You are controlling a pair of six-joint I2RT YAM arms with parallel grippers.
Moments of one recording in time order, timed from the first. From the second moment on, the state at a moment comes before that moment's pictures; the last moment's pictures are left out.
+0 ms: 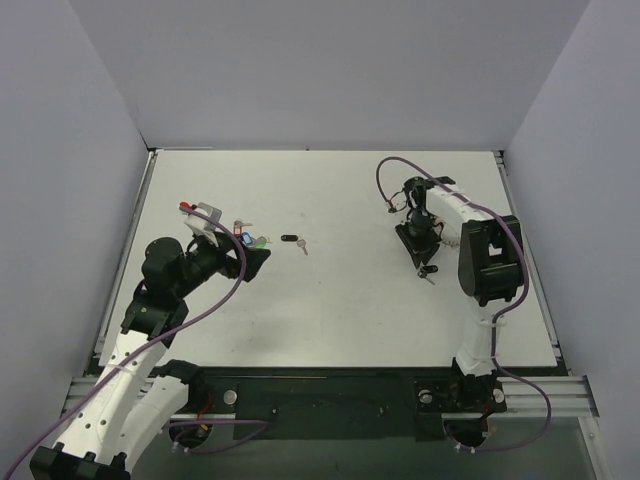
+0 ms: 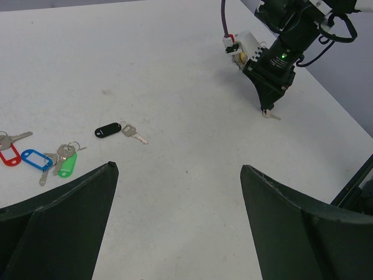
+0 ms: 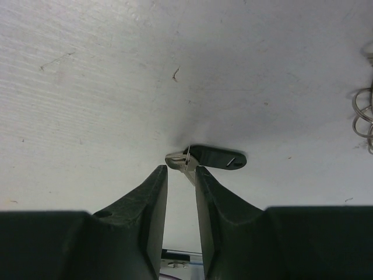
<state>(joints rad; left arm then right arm) -0.28 0.71 0.66 -0.10 0.40 -0.29 0.20 2.01 1.47 -1.04 0.03 -0.26</state>
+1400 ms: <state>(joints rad) -0.28 0.71 0.66 -0.10 0.40 -0.28 0.20 1.99 1.39 -0.96 0.06 -0.25</state>
